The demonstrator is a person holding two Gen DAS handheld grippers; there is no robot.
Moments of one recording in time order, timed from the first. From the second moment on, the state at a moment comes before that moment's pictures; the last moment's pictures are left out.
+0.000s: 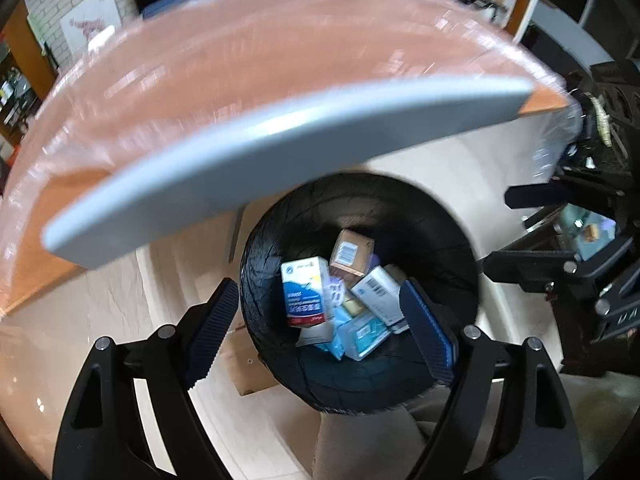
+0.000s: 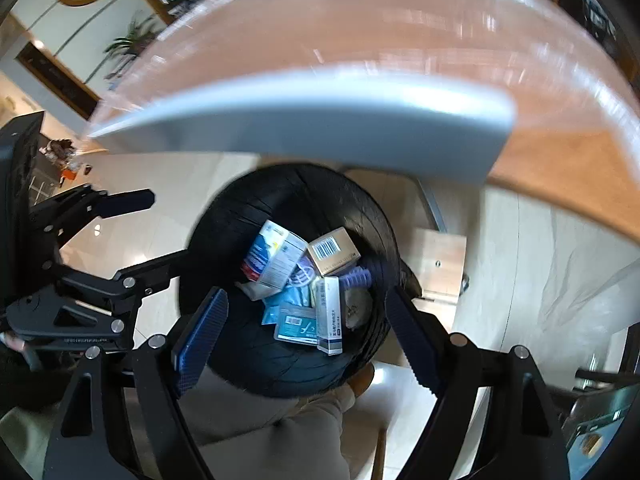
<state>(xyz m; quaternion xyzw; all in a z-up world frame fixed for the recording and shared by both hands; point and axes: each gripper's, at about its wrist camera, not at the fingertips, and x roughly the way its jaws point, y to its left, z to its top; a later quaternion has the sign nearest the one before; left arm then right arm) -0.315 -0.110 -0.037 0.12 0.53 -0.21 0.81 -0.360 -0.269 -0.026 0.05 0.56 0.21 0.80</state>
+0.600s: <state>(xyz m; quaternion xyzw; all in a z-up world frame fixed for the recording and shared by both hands) -0.129 -0.032 0.055 0.04 0.41 -0.04 0.91 -0.182 -0.375 0.049 0.10 0.43 0.03 0.90</state>
